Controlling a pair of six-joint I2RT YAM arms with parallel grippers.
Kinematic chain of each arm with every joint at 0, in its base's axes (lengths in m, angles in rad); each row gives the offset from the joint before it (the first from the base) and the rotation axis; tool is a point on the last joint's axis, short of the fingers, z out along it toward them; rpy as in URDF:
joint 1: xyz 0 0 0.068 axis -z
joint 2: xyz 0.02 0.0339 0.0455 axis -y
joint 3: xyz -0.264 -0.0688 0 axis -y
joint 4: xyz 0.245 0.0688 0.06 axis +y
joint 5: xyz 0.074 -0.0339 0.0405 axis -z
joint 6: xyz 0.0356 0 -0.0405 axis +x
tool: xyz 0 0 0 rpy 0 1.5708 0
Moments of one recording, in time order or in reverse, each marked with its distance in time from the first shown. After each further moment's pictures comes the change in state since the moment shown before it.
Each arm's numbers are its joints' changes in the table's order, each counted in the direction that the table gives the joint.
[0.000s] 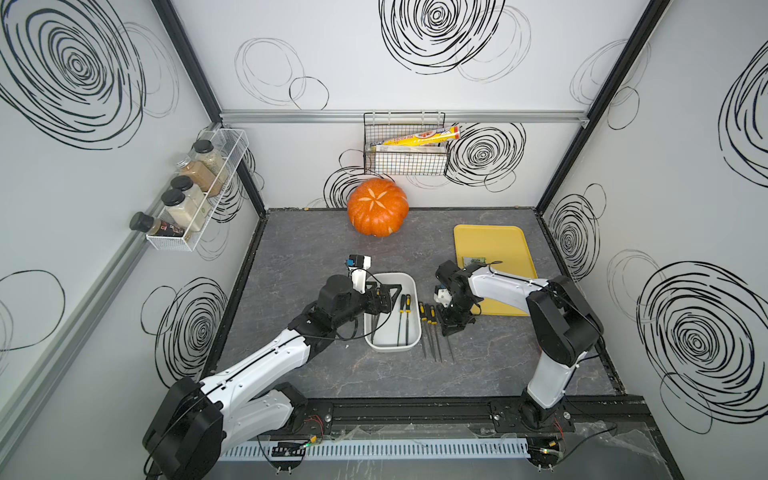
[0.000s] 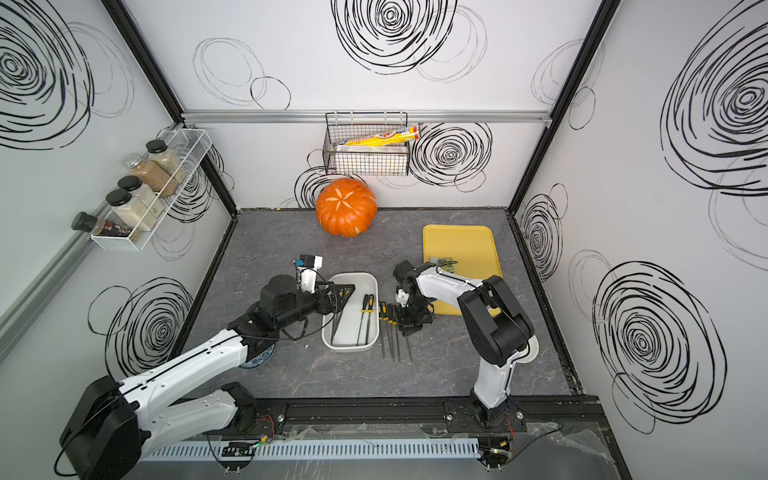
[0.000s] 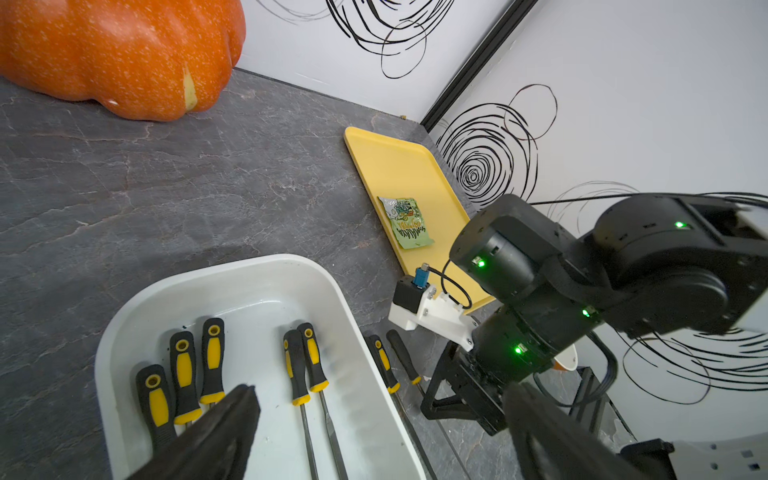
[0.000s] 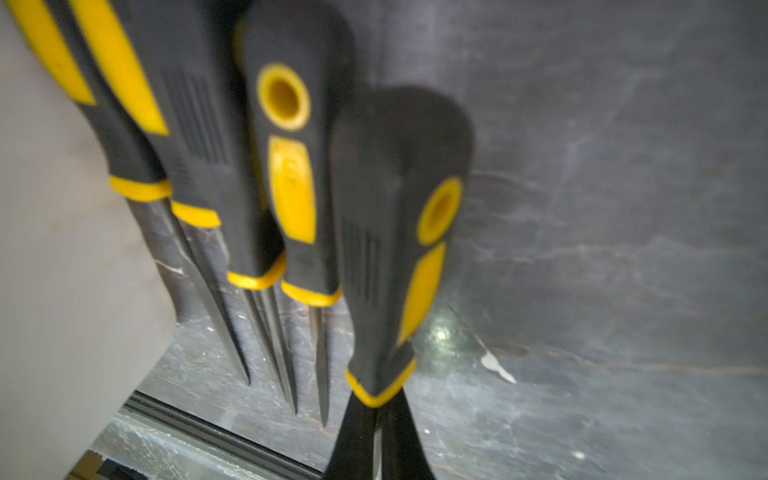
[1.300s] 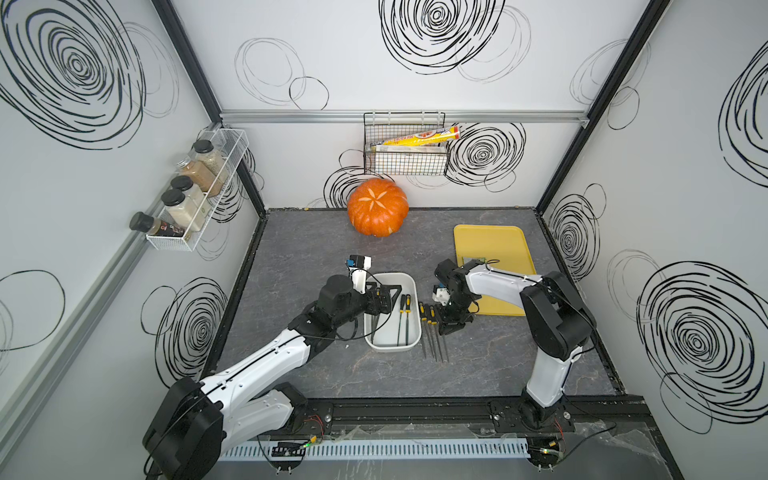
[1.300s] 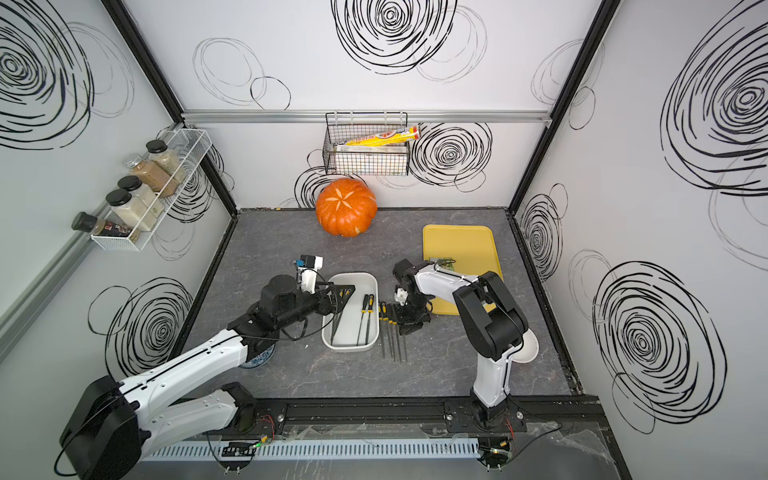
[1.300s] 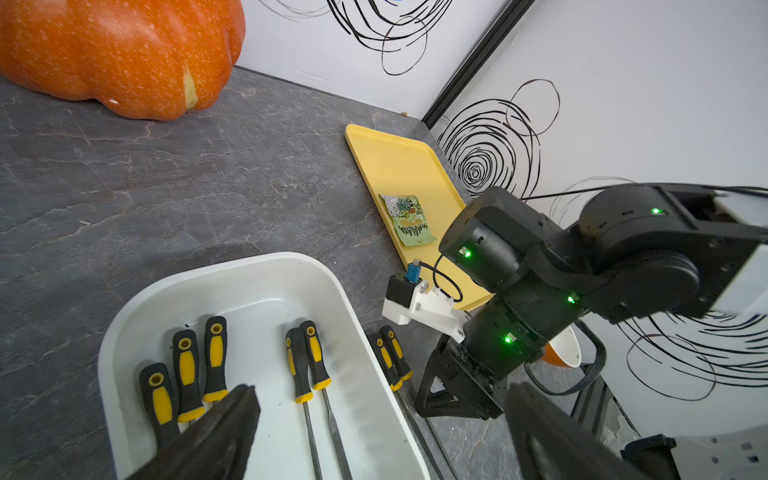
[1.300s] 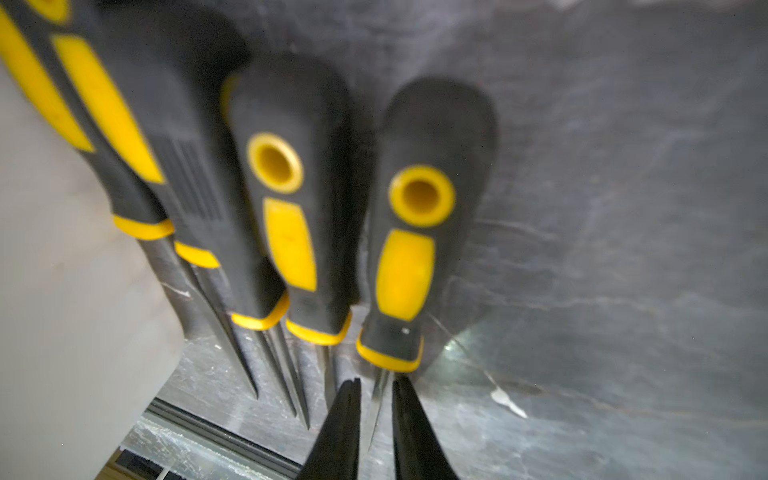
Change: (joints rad) left arm 0.000 -0.002 0.000 0.007 0.001 0.010; right arm 0.011 -0.024 0.014 -0.006 0.004 0.001
